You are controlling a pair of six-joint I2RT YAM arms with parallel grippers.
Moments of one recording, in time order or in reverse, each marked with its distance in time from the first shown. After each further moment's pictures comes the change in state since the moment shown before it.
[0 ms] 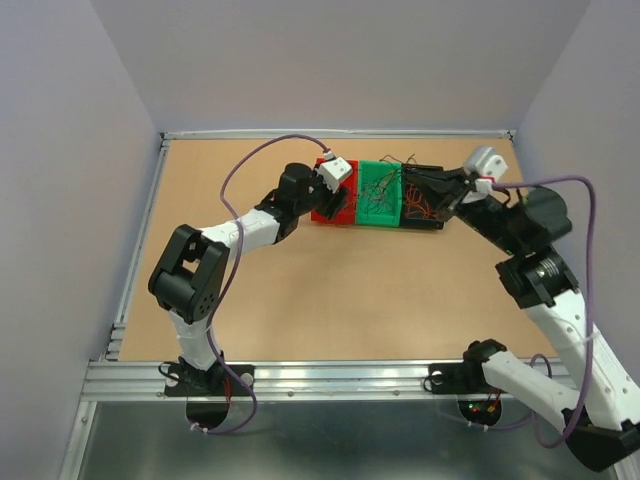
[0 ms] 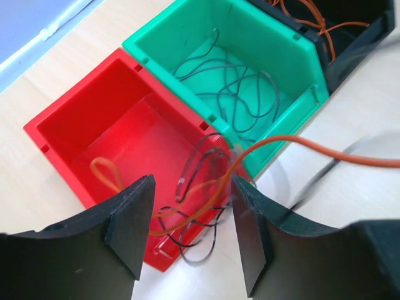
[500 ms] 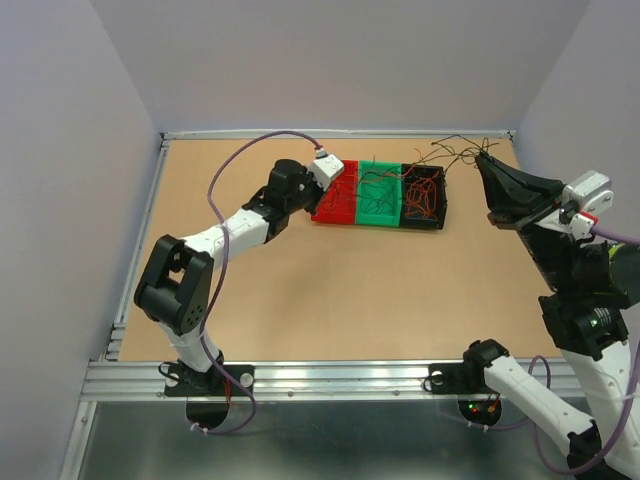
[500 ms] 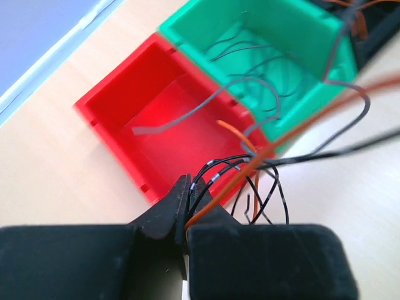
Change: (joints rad) left arm 0.016 -0.101 -0.014 -0.125 -0.056 0.088; right arm 0.000 -0.225 0.100 0.036 0.273 -0.010
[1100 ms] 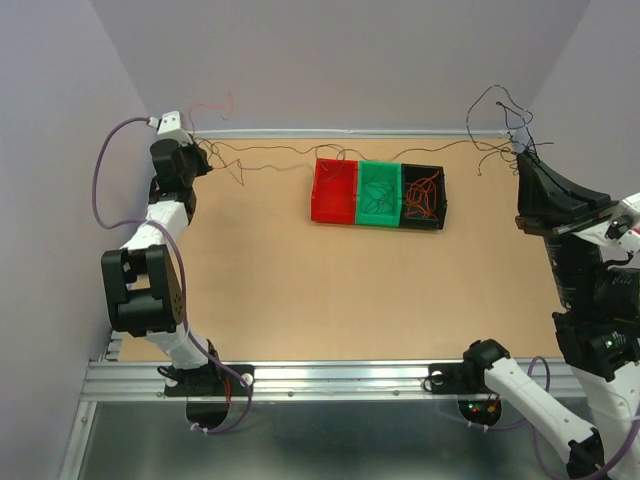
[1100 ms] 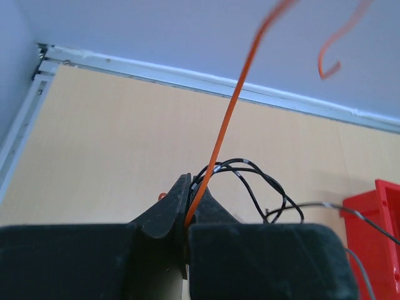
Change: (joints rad) left arm 0.613 -0.067 -0.014 0.124 -0.108 -0.490; right arm 0.000 -0.077 -0.001 0.029 0.212 0.046
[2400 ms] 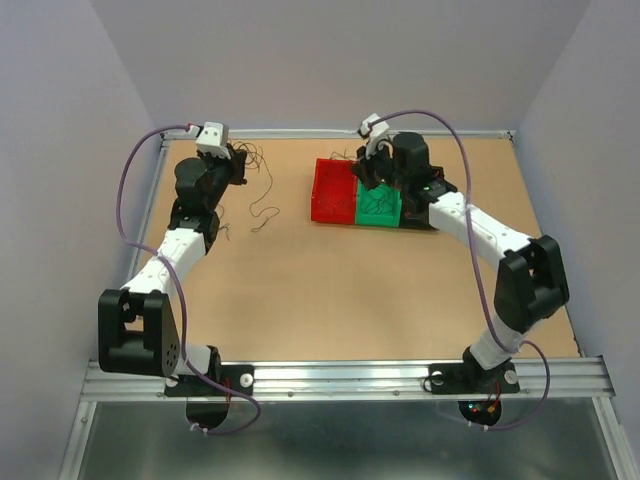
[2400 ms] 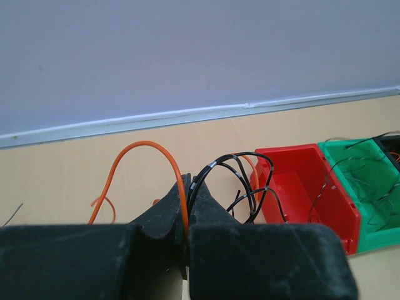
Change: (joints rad) left arm -0.171 -0.251 -0.203 0.174 0.098 0.084; right arm 0.029 1.044 0.145 0.008 -0.324 0.026
